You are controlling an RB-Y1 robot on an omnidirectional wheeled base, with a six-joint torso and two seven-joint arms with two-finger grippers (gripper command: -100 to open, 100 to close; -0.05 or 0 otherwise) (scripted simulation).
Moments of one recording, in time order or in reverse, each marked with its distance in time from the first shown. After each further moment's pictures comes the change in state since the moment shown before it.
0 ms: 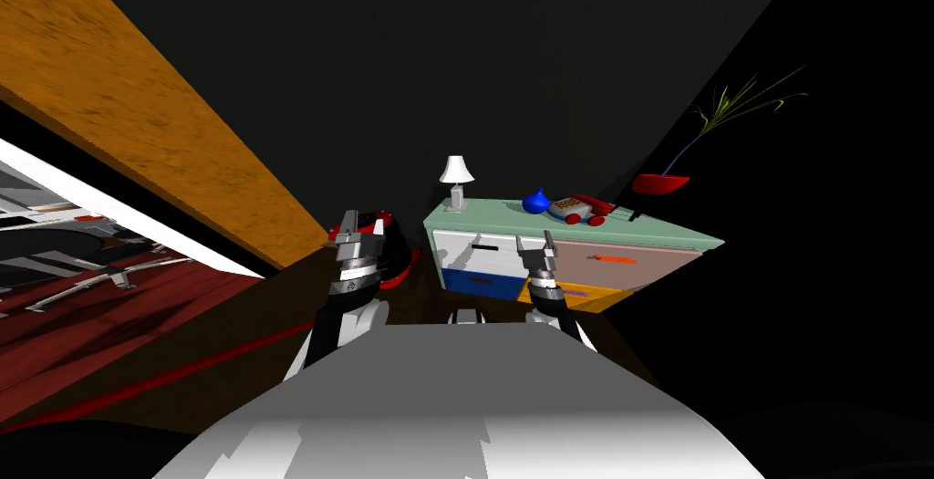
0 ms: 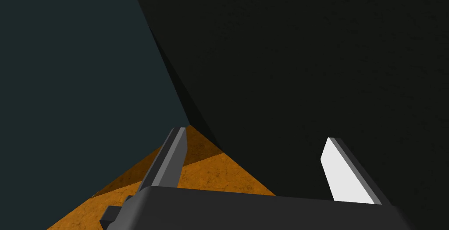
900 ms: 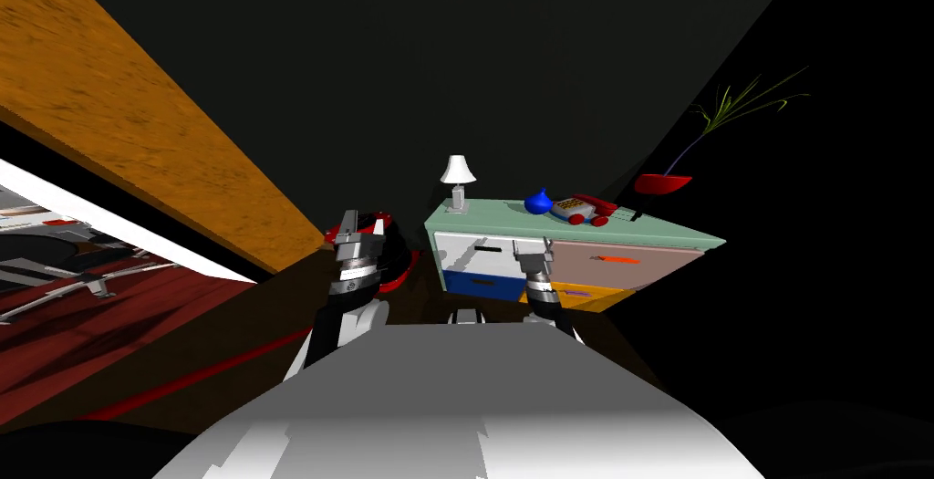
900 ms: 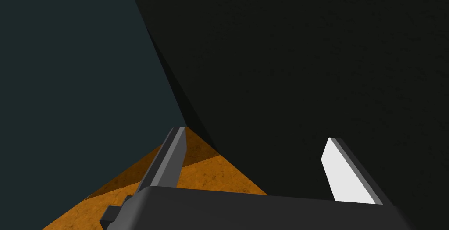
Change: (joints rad) left arm 0.000 0.000 0.000 0.000 0.000 0.000 0.000; right arm 0.002 -0.011 0.035 0.069 -0.082 -0.021 -0.241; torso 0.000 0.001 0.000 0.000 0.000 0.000
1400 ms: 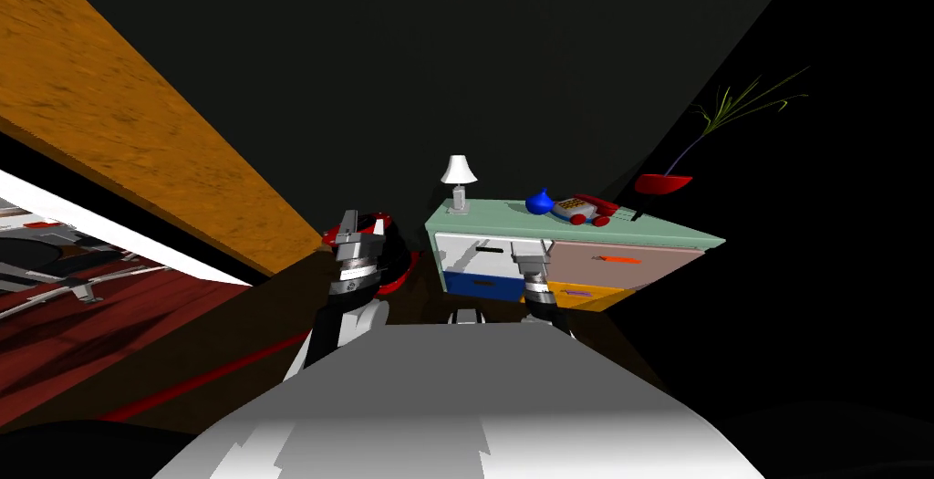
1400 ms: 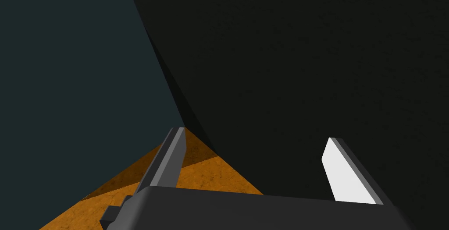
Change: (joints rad) left arm 0.000 0.000 0.000 0.000 0.000 0.000 0.000; right arm -0.003 0.001 0.024 0.039 -0.042 -0.009 -0.122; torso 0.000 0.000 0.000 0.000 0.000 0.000
